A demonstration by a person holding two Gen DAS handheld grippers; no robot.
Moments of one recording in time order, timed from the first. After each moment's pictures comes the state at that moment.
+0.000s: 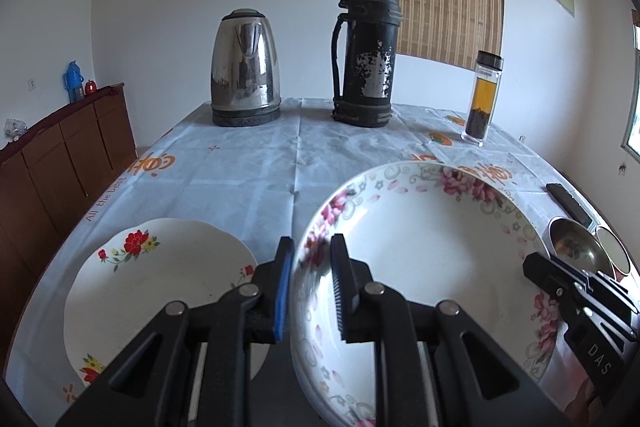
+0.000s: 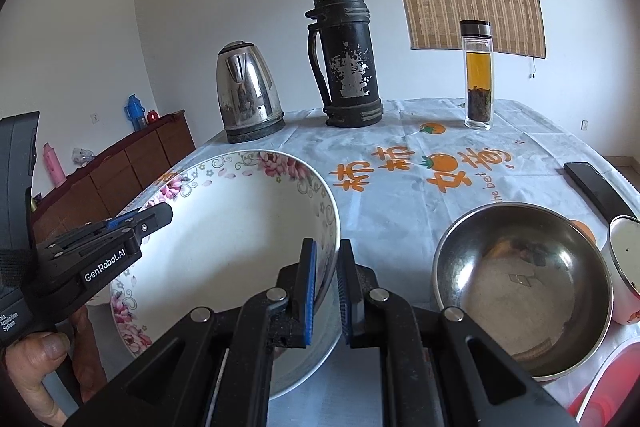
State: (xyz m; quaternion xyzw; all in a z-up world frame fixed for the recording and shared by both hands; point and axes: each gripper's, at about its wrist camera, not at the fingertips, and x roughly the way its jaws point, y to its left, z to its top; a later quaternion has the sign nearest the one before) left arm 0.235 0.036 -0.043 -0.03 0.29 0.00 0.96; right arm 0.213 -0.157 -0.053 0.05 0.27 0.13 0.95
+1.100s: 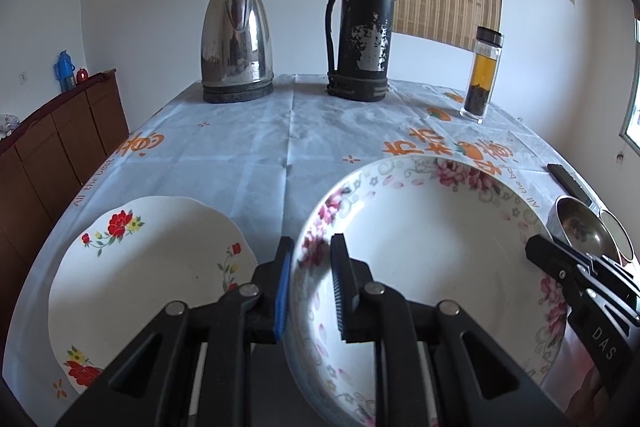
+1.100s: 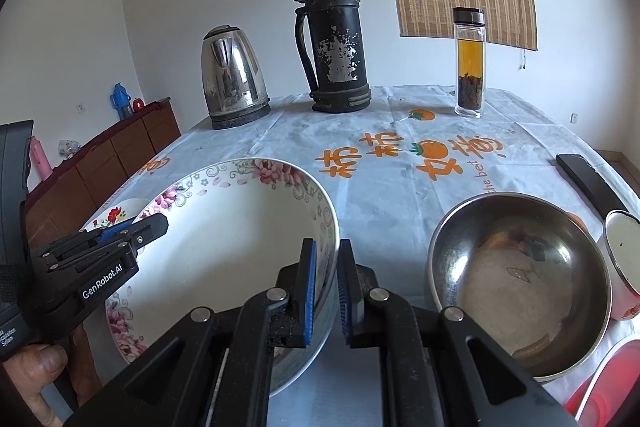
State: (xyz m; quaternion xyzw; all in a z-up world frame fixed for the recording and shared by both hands) left arm 0.244 0.033 -0.058 -0.03 0.33 -0.01 0.95; right arm 0.221 -0.155 -0.058 0.04 0.30 0.11 0.95
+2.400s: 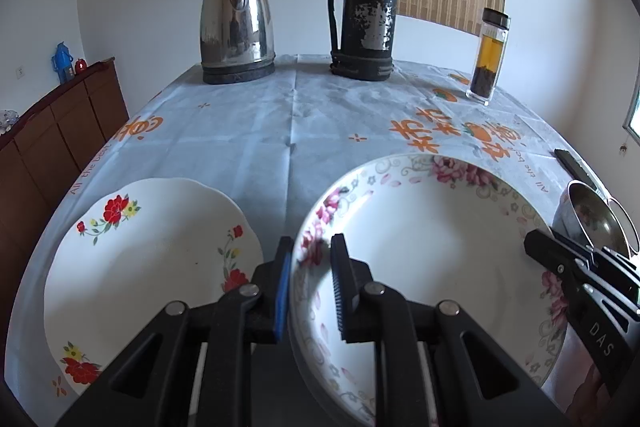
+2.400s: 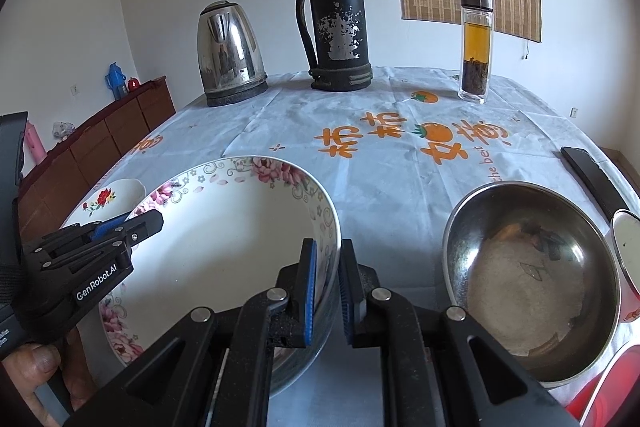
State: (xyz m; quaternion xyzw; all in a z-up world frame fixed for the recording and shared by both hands) left arm 0.250 0.036 -0.069 -0.02 0.36 0.00 0.93; right arm 0.232 -0.147 -0.066 0.02 0.34 0.11 0.94
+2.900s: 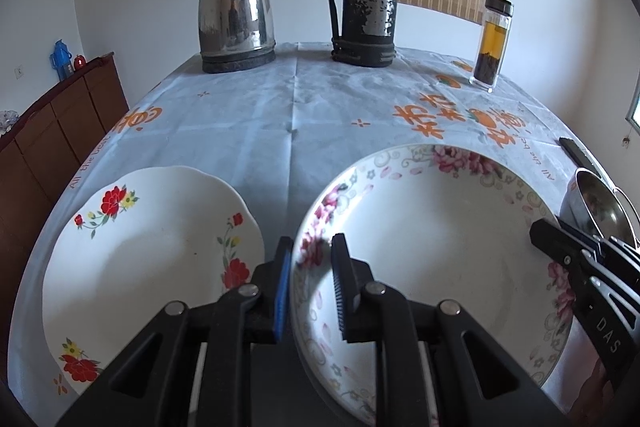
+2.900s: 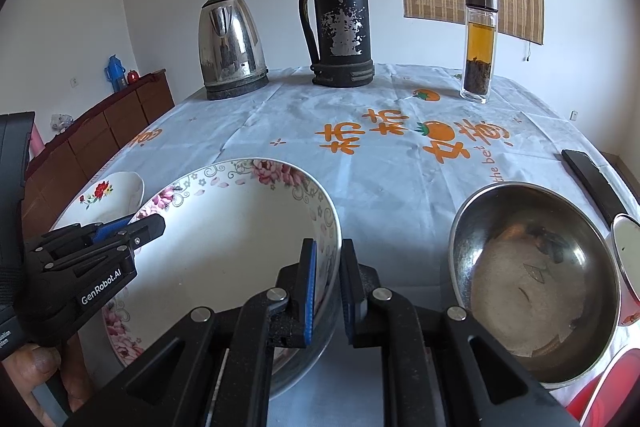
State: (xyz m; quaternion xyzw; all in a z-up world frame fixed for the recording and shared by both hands) left arm 0.252 0.036 -0.076 -0.01 0.38 0.00 0.93; right arm 0.234 -0.144 -0.067 0.01 0.34 0.11 0.93
